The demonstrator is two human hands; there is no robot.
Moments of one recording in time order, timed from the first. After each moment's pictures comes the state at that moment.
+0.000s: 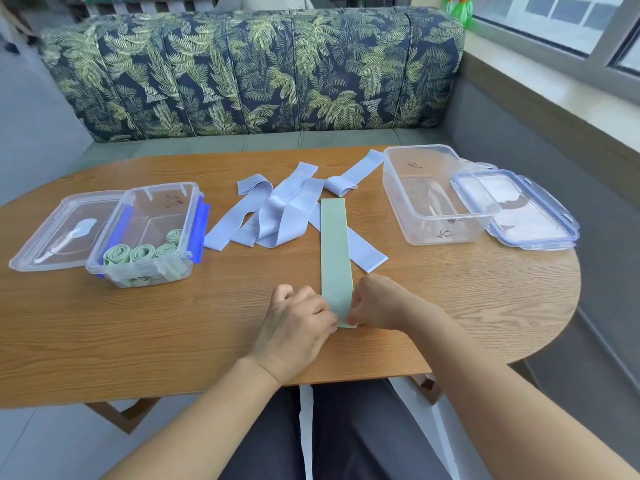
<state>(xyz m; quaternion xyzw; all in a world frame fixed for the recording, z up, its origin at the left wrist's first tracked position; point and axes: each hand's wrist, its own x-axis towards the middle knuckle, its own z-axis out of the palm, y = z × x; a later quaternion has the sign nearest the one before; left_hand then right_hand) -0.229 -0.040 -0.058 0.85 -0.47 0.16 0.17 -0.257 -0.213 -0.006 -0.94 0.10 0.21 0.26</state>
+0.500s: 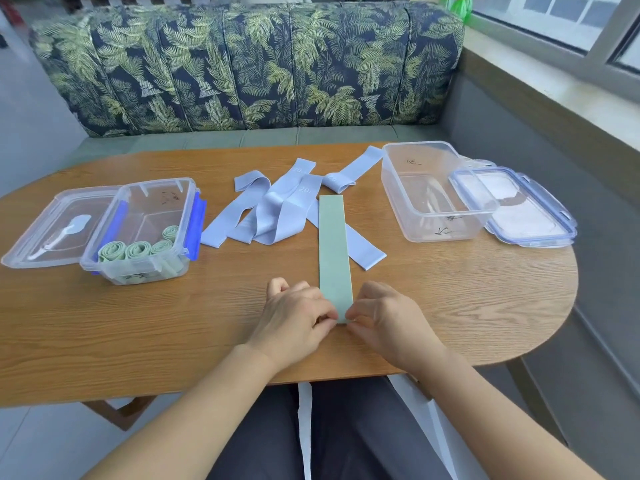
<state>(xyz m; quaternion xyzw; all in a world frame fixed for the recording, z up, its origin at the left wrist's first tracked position) -0.221 -0.045 -0.053 0.88 -0.42 0.07 0.19 -0.299 -0.216 -0.049 -0.96 -0.04 -0.12 0.23</state>
